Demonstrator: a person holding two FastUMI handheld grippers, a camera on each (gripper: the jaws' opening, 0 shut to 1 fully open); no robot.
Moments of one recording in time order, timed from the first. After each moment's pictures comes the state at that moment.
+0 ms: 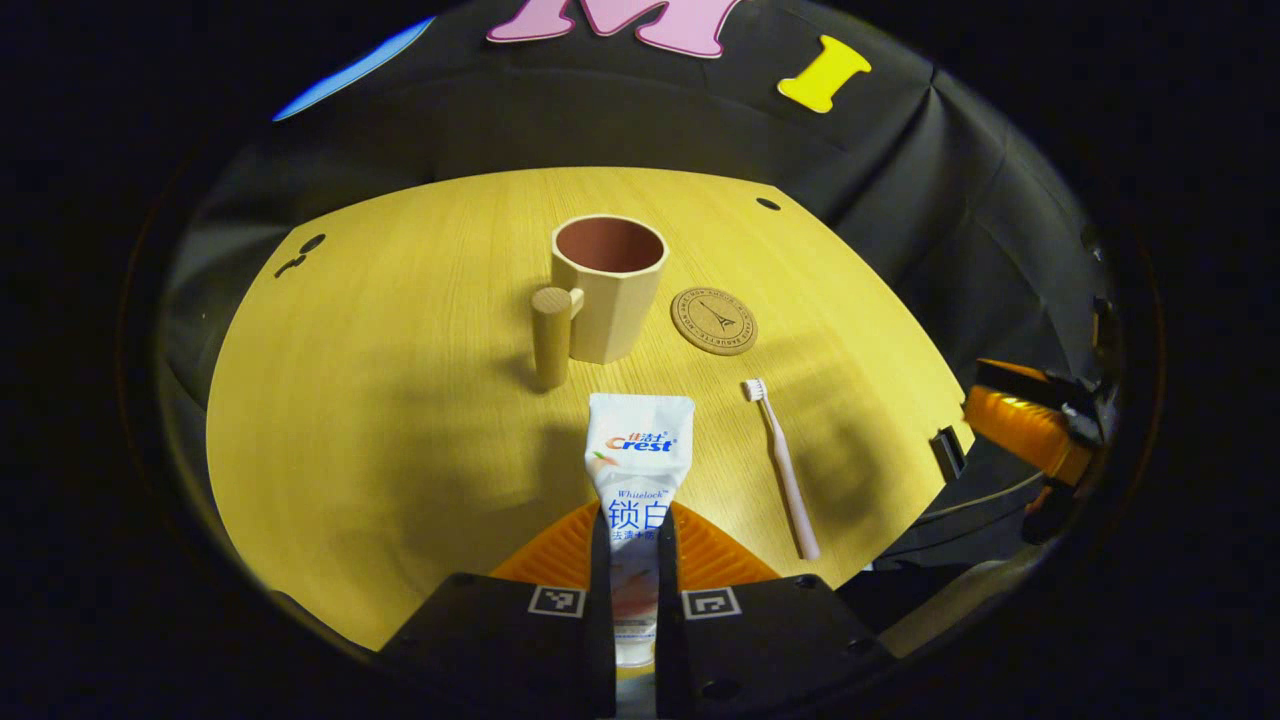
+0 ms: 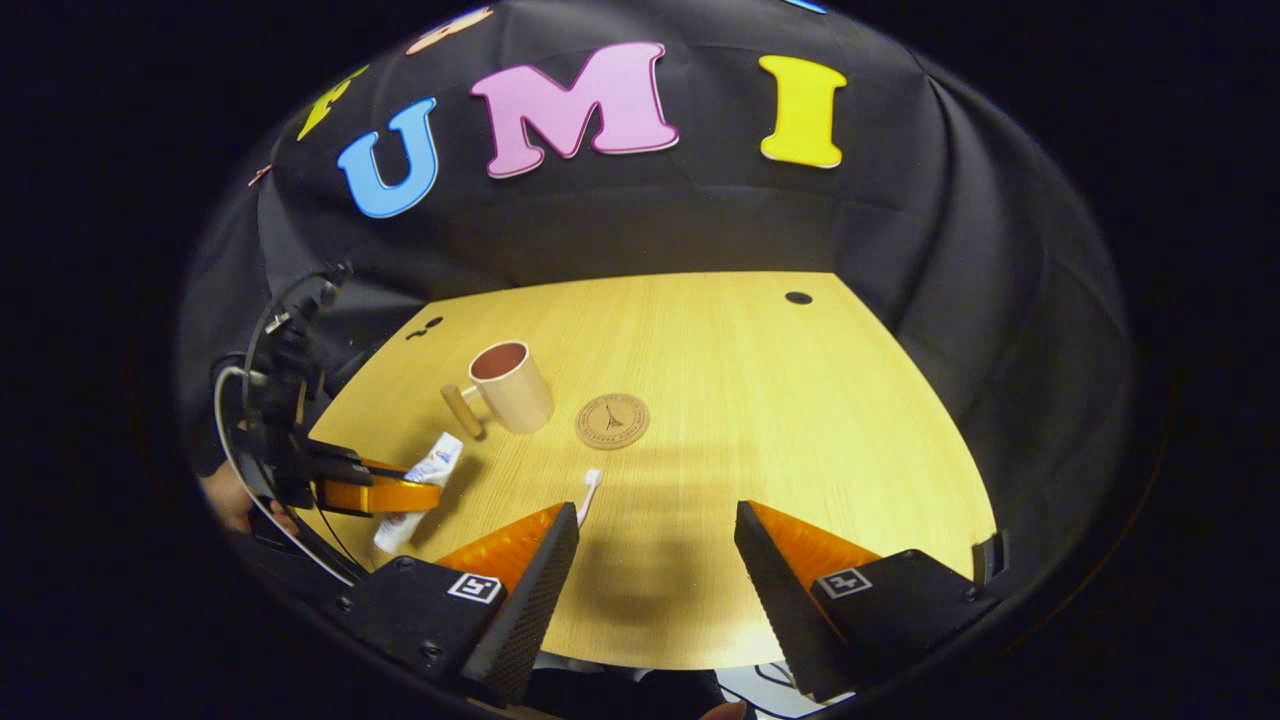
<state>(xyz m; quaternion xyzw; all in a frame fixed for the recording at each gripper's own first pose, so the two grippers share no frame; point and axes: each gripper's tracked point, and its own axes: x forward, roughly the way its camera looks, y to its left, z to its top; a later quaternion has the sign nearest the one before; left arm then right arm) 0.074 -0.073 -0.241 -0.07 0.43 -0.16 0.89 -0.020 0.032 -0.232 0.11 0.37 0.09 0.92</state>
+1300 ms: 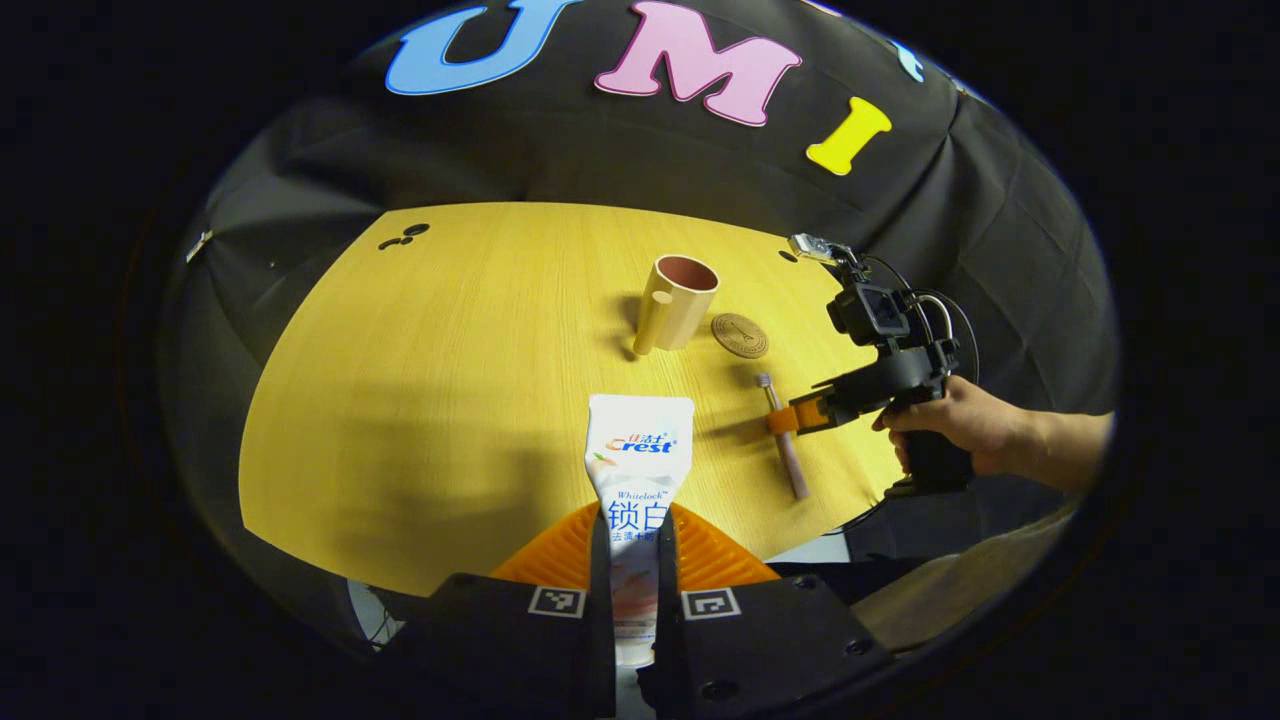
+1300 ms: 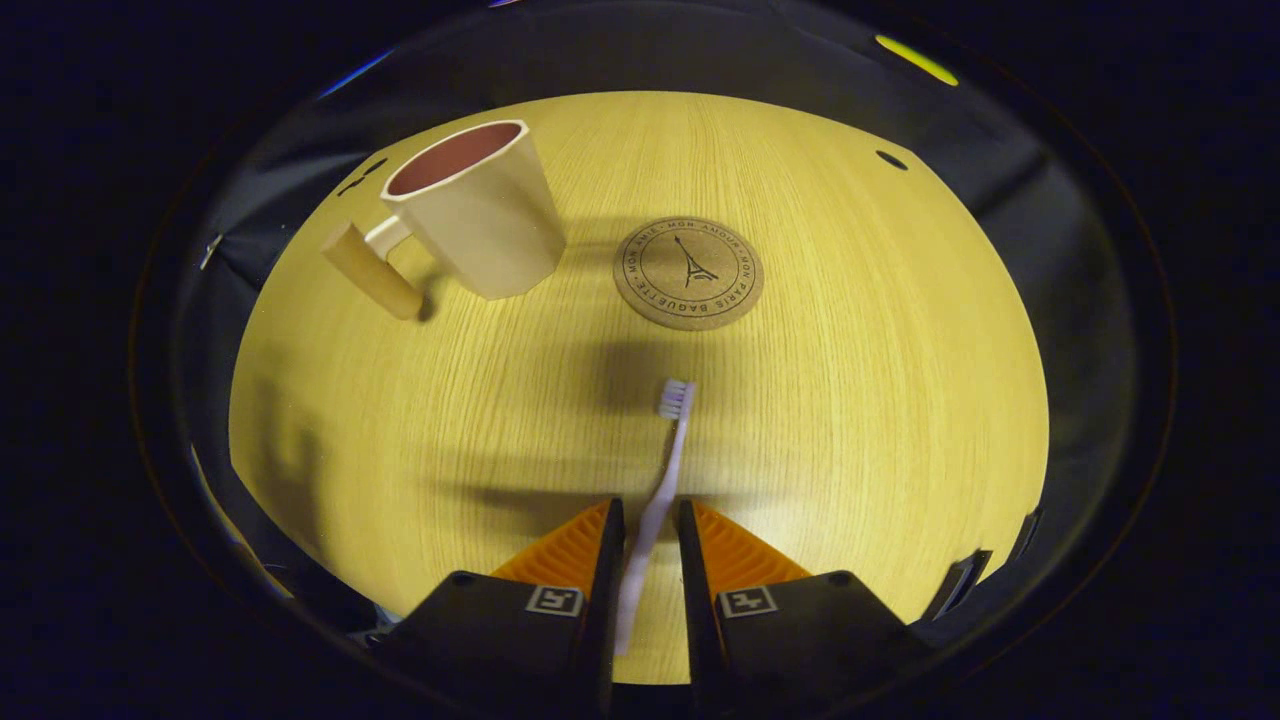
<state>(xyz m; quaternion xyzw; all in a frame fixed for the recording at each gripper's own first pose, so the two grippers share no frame) 0.004 -0.010 -0.201 -0.12 0.38 -0.12 0.91 -0.003 0.137 -0.358 0.05 0.61 0.06 0.79</state>
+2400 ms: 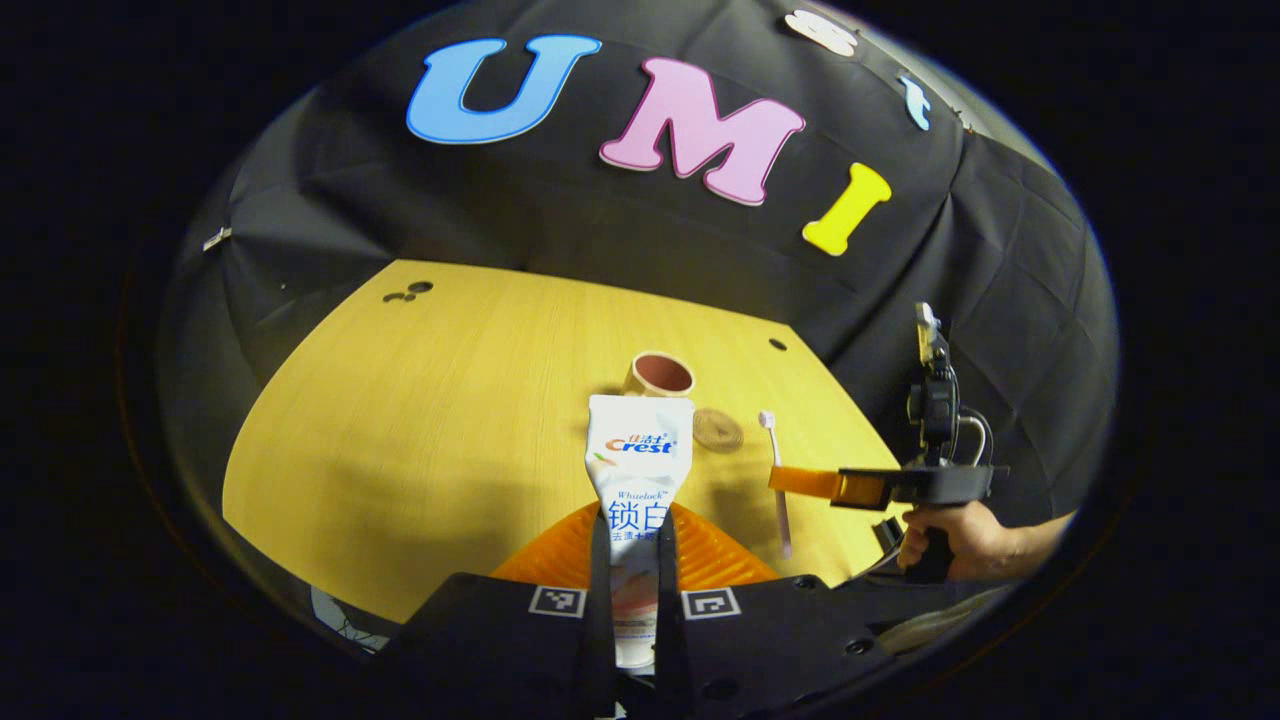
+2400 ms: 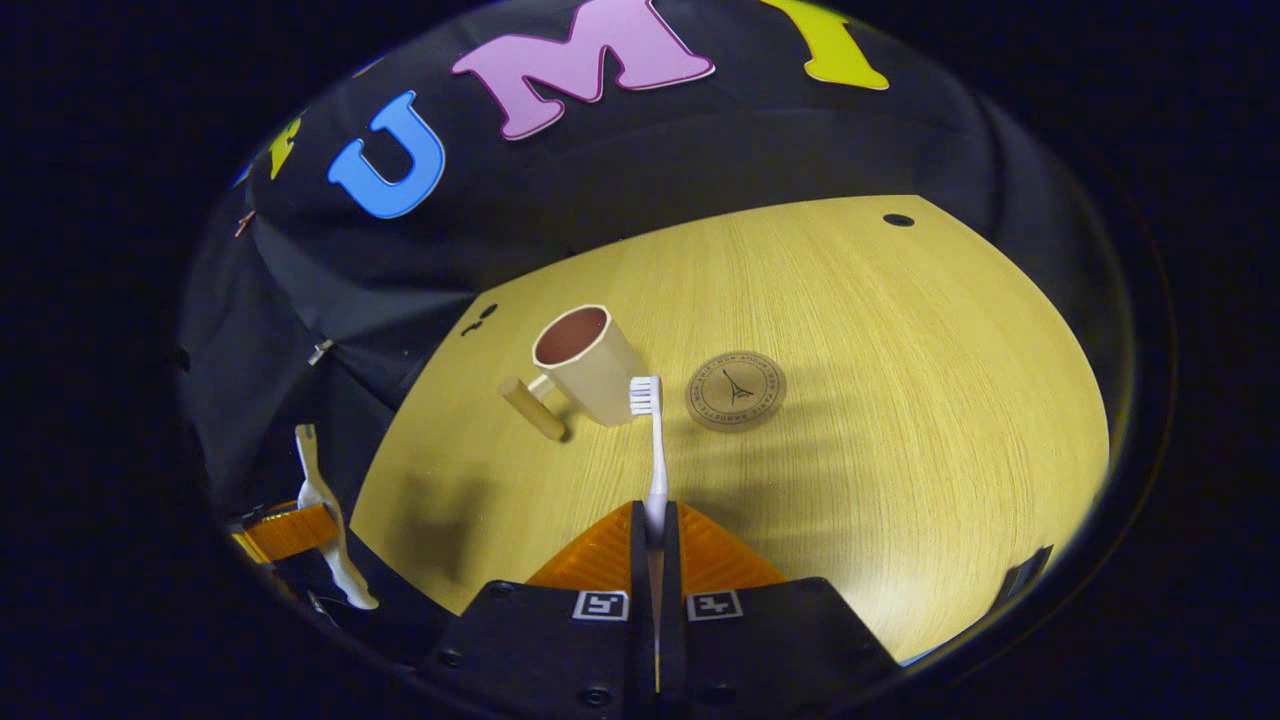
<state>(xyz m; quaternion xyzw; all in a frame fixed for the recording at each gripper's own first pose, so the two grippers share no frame) 0.000 0.011 -0.145 -0.17 0.25 -0.11 0.95 0.019 0.132 -0.253 0.23 0.40 0.16 0.87</state>
